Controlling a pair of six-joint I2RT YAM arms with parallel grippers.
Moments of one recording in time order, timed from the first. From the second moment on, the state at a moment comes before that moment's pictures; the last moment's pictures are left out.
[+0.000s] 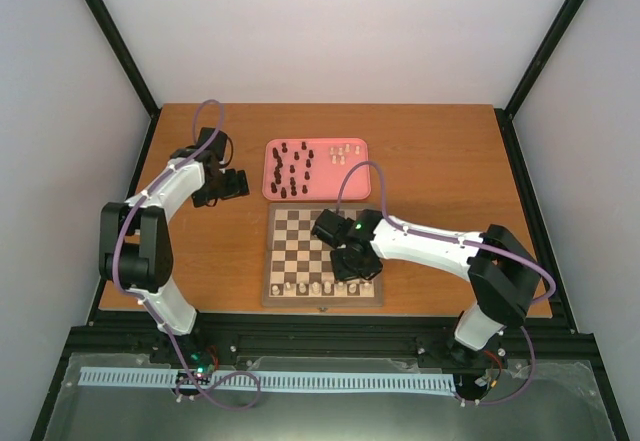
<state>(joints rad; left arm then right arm) -0.12 1.70 1.23 -0.78 -0.06 -0.39 1.00 1.62 1.12 -0.95 0.05 0.78</state>
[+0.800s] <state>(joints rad) -0.12 1.68 1.21 -0.77 -0.06 -0.39 1.00 1.66 1.10 -0.94 0.05 0.77</state>
